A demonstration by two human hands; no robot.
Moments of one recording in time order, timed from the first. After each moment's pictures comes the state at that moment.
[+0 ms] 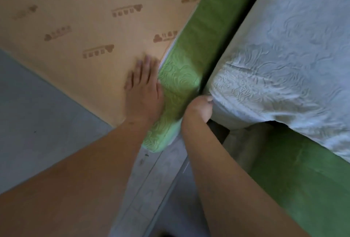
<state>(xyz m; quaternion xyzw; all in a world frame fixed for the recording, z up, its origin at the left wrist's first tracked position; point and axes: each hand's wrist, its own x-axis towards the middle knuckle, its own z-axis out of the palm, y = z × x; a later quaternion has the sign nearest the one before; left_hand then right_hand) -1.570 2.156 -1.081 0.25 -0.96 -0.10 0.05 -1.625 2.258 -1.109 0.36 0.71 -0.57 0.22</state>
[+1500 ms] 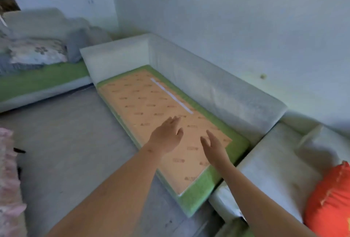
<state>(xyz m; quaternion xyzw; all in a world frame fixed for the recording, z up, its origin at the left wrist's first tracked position) -1.404 2.079 -0.427 0.29 -0.93 -0.23 0.01 -1.528 2.229 -0.476 -0.29 0.86 -0.35 0.23</state>
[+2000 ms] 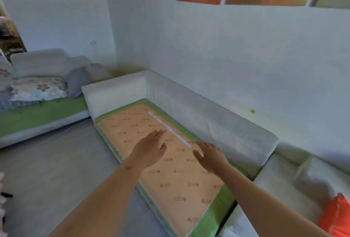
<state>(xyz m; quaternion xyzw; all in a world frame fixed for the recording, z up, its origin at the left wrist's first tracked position) -1.369 1.997 -0.309 0.27 -0.95 -0.16 0.06 -1.553 2.162 -0.352 -0.47 0.88 -0.09 0.09</state>
